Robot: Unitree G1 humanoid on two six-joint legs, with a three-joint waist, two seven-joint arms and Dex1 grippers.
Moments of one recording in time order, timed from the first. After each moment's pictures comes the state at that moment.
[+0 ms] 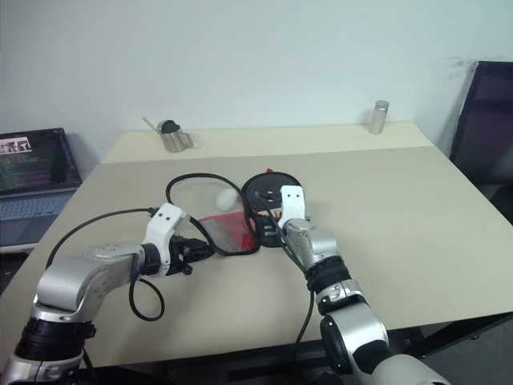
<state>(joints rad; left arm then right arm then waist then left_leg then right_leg) -0.45 0.71 0.06 -0.22 -0.46 1.10 -0.56 -0.98 0.13 -0.02 0.64 0.26 0.64 -0.09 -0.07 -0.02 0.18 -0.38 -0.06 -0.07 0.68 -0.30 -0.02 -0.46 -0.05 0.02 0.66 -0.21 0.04</state>
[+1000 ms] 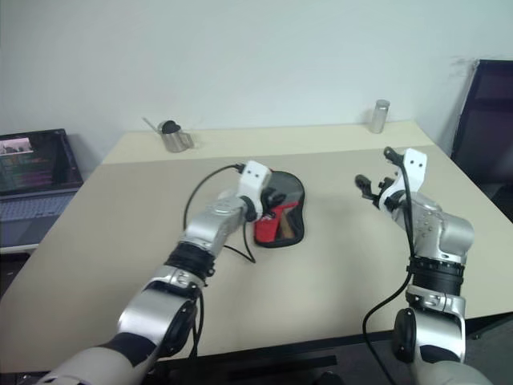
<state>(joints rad) -1.00 0.24 -0.07 0.62 -0.15 0.37 -0.46 -0.82 -0.24 -0.52 0.08 0.60 1.13 0.09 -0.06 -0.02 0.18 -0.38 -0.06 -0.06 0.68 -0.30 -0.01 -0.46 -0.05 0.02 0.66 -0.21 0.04</state>
